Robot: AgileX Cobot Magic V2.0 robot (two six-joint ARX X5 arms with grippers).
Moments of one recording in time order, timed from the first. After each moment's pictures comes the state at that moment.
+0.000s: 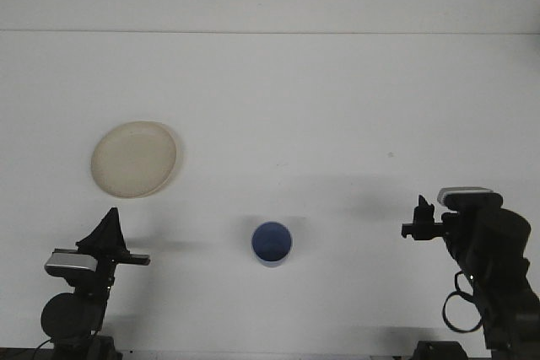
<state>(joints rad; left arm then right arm) -0.08 0.01 0.03 0.22 -0.03 -0.03 -0.01 0.69 0.82 -0.66 -0.06 0.02</state>
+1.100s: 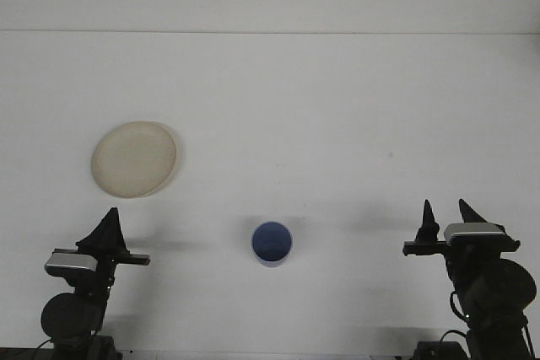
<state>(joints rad) -0.08 0.01 0.03 0.22 -0.03 -0.03 -0.01 0.40 0.58 -0.40 -0.05 0.01</state>
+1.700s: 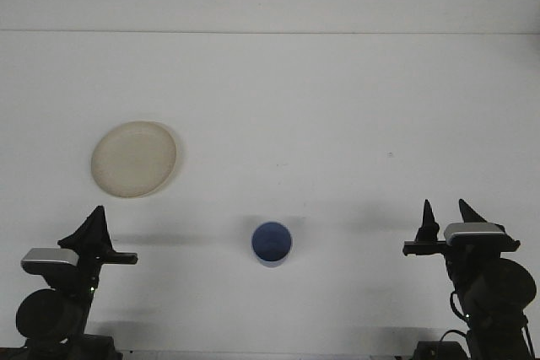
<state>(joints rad) -0.08 0.13 0.37 -0.13 -0.05 -0.07 -0.01 0.40 0.58 -0.40 -0.05 0.01</state>
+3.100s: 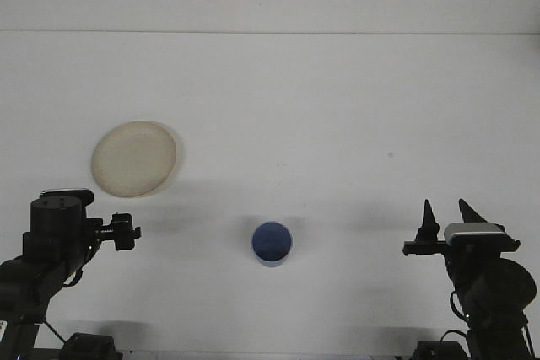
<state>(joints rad) -0.08 0.80 0.94 -0.87 -0.05 -0.12 -0.01 0.40 0.58 -0.40 -0.05 0.01</state>
